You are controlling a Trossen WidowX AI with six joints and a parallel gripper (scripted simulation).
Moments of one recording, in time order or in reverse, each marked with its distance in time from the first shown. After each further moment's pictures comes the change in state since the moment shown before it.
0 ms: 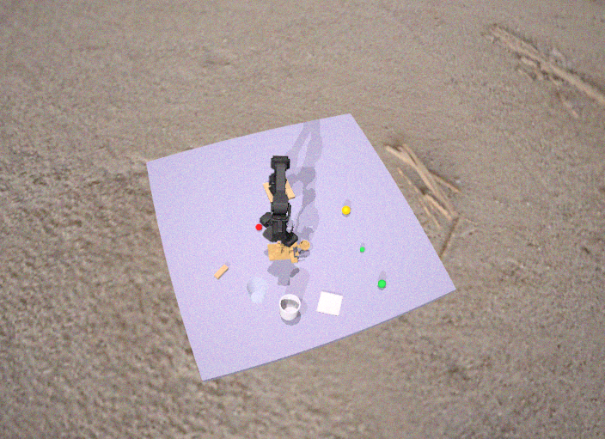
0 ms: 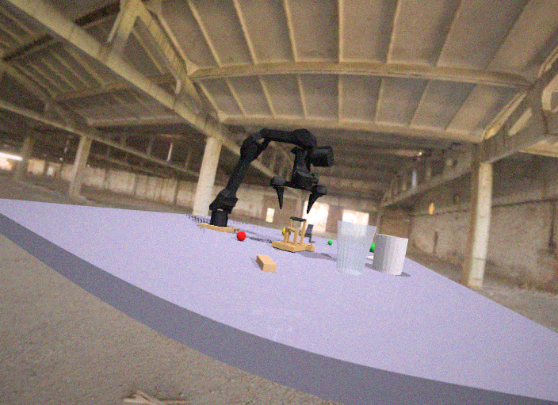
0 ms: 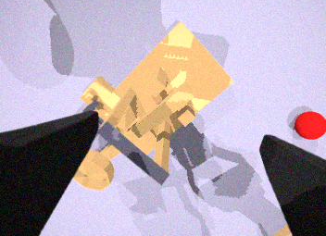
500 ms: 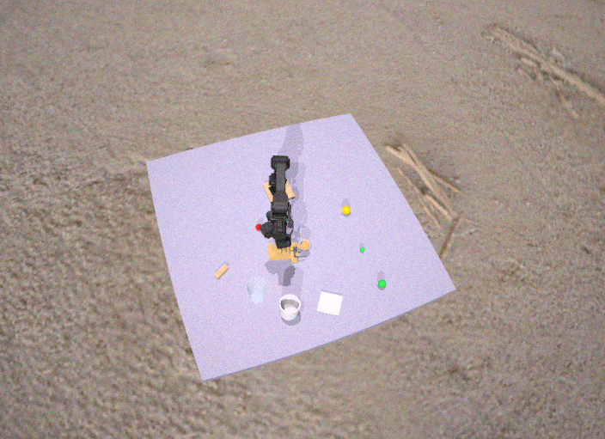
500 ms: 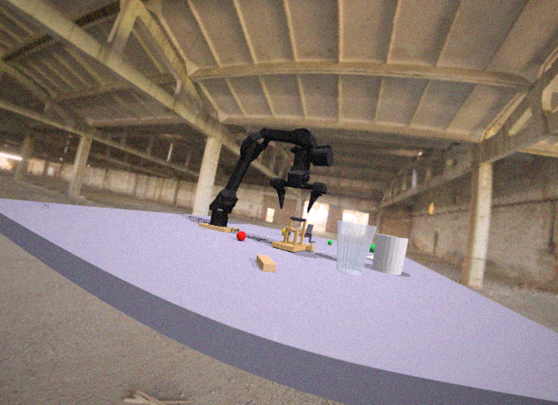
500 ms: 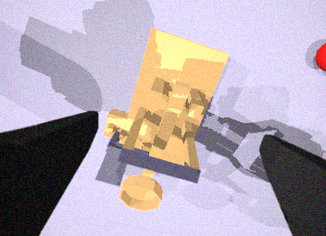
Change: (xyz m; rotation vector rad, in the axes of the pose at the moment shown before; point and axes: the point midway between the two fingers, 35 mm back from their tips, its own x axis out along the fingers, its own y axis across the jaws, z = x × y) arm -0.002 -0.001 0.000 0.485 -0.001 0.002
